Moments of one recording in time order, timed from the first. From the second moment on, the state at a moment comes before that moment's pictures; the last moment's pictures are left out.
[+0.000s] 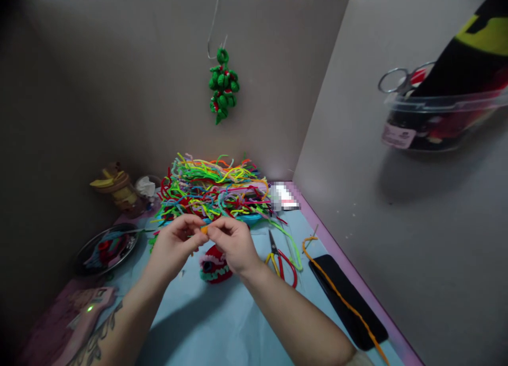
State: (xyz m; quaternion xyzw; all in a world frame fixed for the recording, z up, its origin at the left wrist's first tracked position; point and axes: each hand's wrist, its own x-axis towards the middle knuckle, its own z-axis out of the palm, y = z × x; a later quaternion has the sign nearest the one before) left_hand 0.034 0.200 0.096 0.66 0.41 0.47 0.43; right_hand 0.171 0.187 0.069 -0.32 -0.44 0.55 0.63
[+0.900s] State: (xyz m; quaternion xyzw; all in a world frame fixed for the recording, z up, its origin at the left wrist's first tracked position) left_hand 0.021 0.206 0.100 0.63 0.38 0.32 0.60; right_hand 0.206 0.183 0.088 -0.30 -0.82 0.08 0.47
